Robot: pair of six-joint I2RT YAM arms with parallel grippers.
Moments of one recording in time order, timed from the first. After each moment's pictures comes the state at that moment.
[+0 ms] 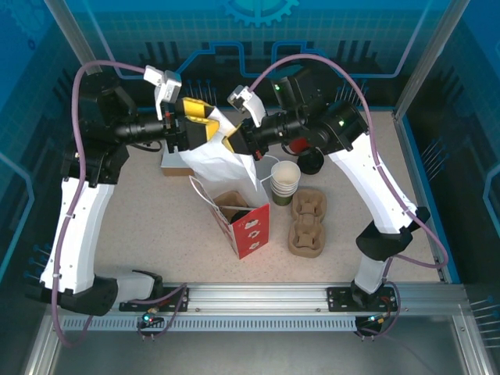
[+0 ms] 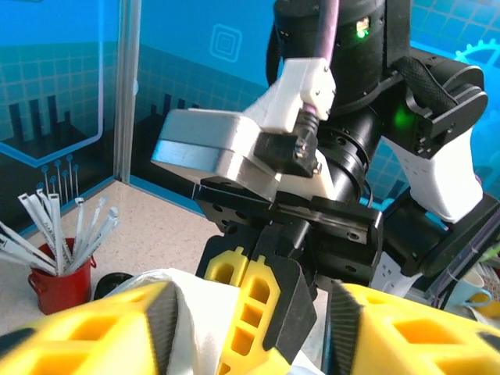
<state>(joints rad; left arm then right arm) -0.19 1.27 1.80 -0.68 1.03 -0.12 0.76 1.79 2.40 -1.19 -0.55 0.03</state>
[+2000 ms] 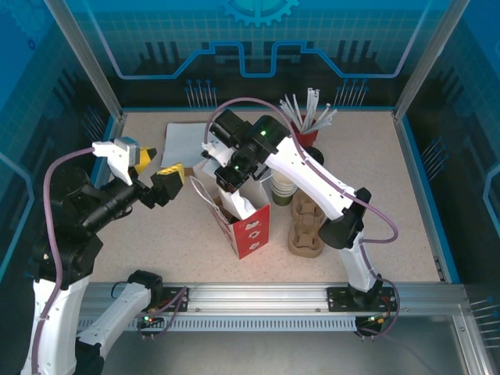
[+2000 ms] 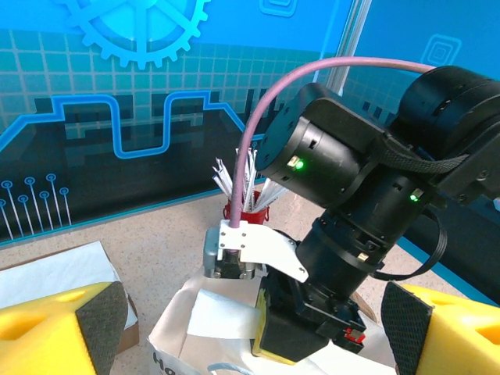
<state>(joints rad) -0.19 0.71 1.33 -0.74 0.40 -0.14 0.91 2.12 2.46 -1.52 -0.21 0.06</state>
